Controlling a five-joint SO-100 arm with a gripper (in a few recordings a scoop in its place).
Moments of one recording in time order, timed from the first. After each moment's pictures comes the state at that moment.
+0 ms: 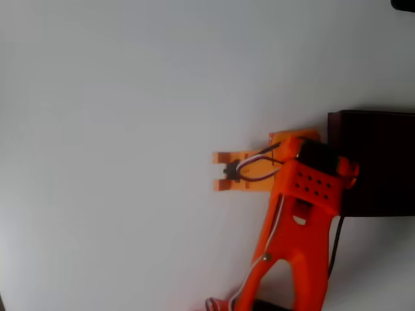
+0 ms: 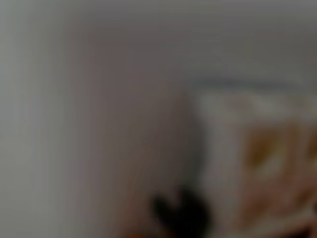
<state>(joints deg) 19.9 79.4 102.9 66.4 -28.1</state>
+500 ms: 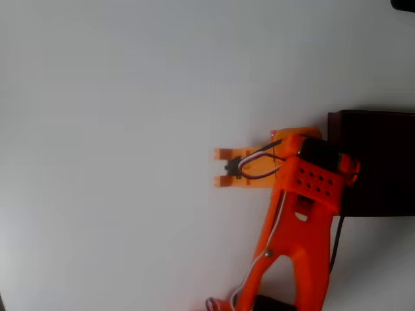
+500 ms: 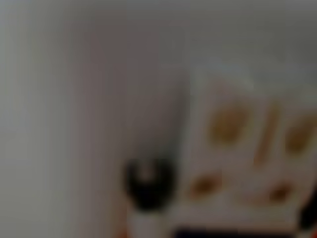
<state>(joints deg) 20.0 78.0 101.5 66.3 -27.3</state>
